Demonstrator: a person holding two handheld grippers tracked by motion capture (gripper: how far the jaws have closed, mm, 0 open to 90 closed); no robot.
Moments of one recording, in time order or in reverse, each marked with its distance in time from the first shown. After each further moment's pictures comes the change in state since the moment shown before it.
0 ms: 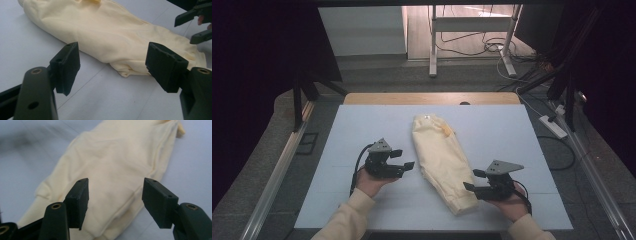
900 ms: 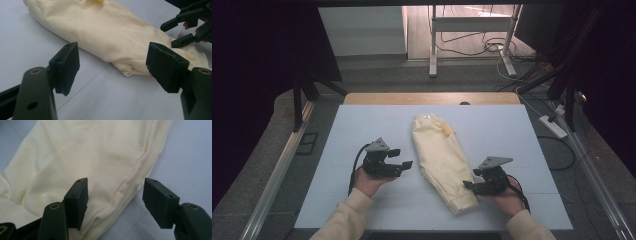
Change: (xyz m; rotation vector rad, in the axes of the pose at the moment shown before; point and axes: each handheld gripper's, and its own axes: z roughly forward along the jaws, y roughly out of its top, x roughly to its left) left arm 0.005 -0.002 -0.003 -0.009 0.003 -0.015; right arm -0.013 -0.003 0.024 0.153 -0.032 0.031
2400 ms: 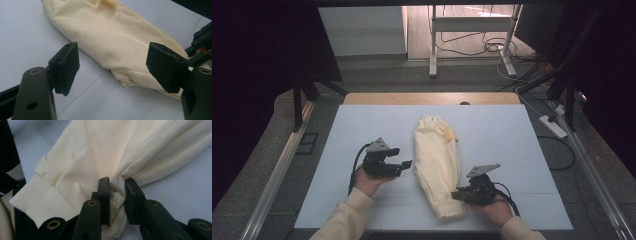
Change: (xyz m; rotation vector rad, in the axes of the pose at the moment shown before) left arm 0.000 0.000 0.001 -0.002 0.026 0.015; right arm 0.040 -0.001 0.016 0.052 0.235 0.098
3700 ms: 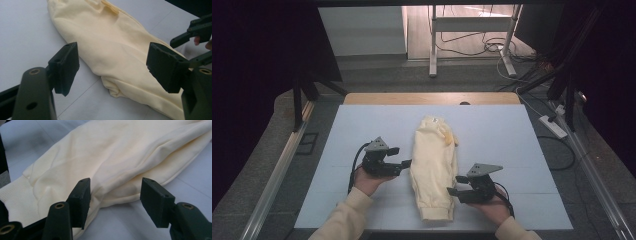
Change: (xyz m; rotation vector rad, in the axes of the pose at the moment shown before) left arm 0.001 0.002 -0.002 -0.012 -0.014 0.005; right arm 0.004 0.007 -0.006 -0.163 -0.092 -0.099
